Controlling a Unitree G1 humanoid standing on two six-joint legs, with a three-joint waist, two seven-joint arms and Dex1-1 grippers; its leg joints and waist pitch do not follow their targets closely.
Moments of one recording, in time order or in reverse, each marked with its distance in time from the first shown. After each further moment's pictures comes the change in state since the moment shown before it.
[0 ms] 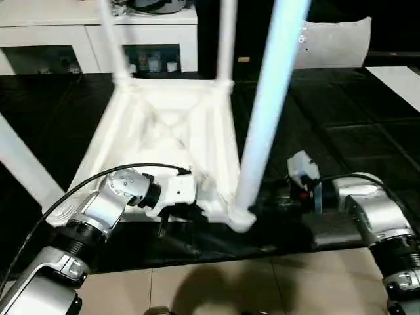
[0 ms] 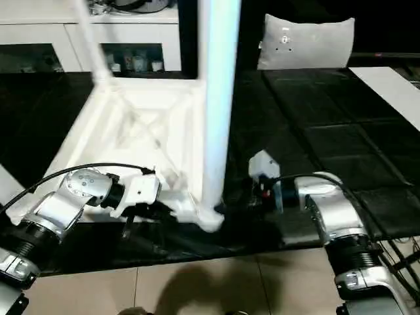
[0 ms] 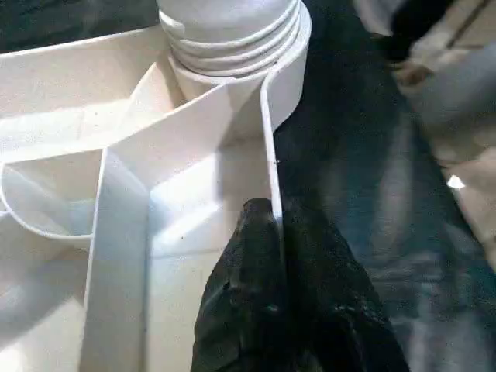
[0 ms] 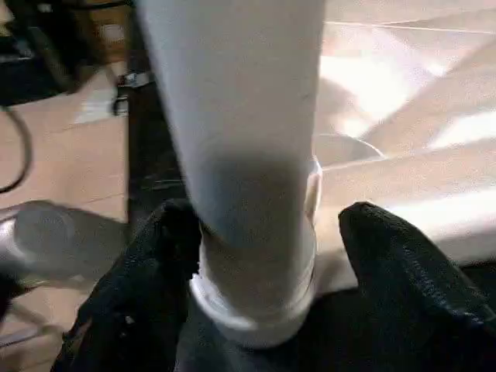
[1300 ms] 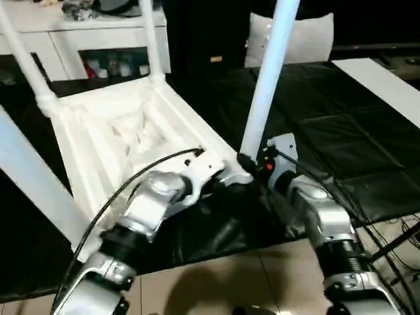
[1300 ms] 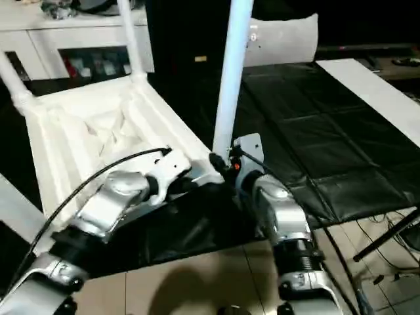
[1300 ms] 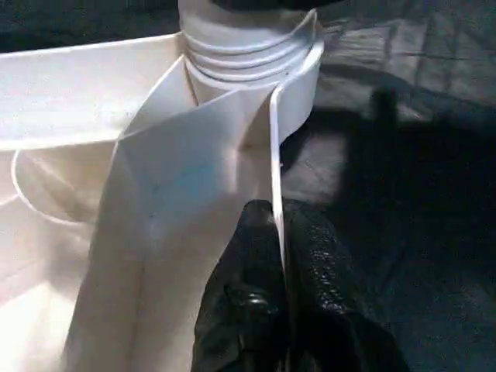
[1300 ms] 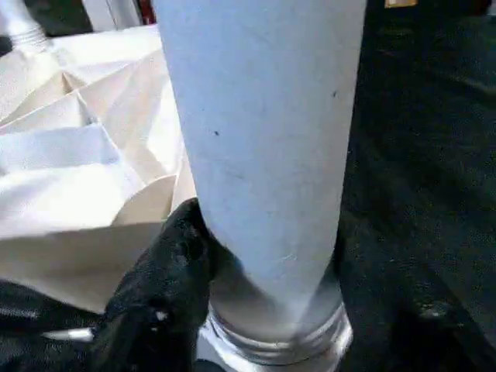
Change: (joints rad) left arm 0.002 -0.308 0.104 -0.096 0.111 0.543 0.613; right arm -0.005 0.401 -0.202 0.003 -0.110 0.147 -0.936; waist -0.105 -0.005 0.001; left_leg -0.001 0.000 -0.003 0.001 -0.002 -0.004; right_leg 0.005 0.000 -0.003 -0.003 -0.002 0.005
